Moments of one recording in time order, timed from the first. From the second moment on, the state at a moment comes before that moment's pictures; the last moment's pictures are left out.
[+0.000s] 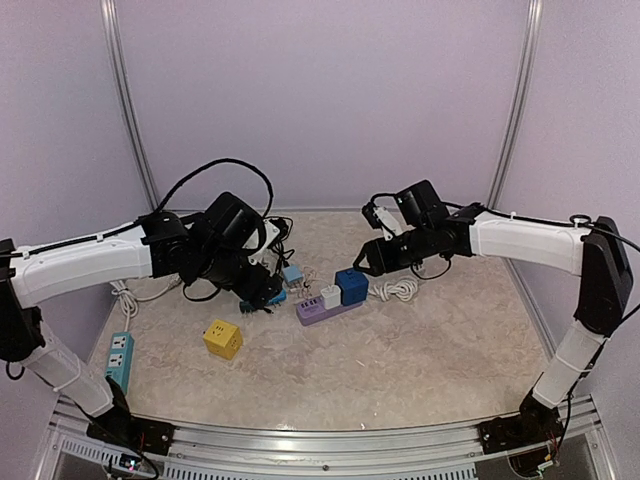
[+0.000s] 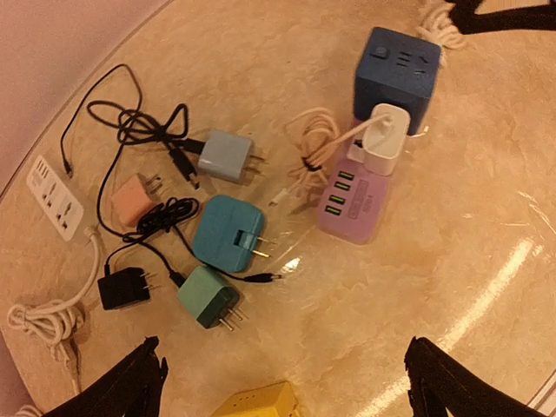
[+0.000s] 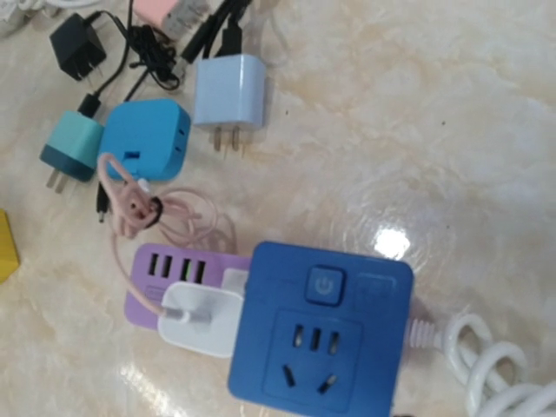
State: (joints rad) left arm -0.92 1.49 1.25 -0.66 -0.25 -0.01; right arm 0.67 1.69 1.28 -0.36 -0.24 0.24
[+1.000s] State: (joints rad) left arm -0.67 1.93 1.16 -0.33 -0.49 -0.83; right arm 0.67 1.57 1.20 -0.38 -0.16 0.26
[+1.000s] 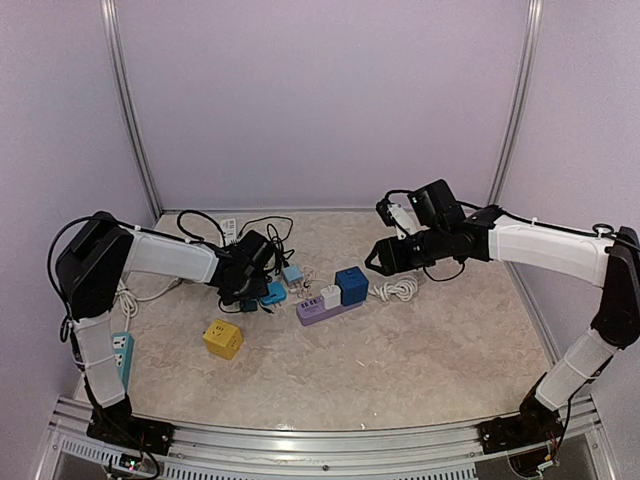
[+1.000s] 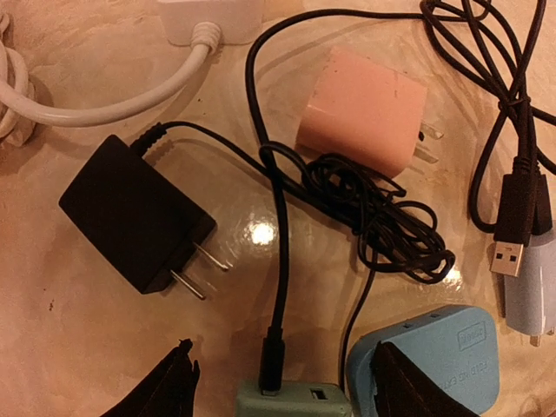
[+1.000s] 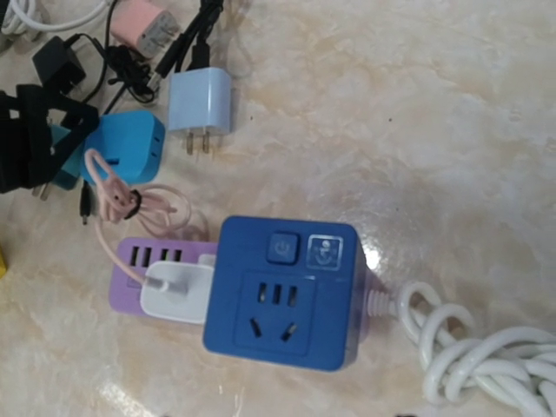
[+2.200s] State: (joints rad) left arm -0.67 1.88 1.06 -0.36 -0.46 -0.76; right arm 0.67 1.57 1.20 -0.38 -0.16 0.26
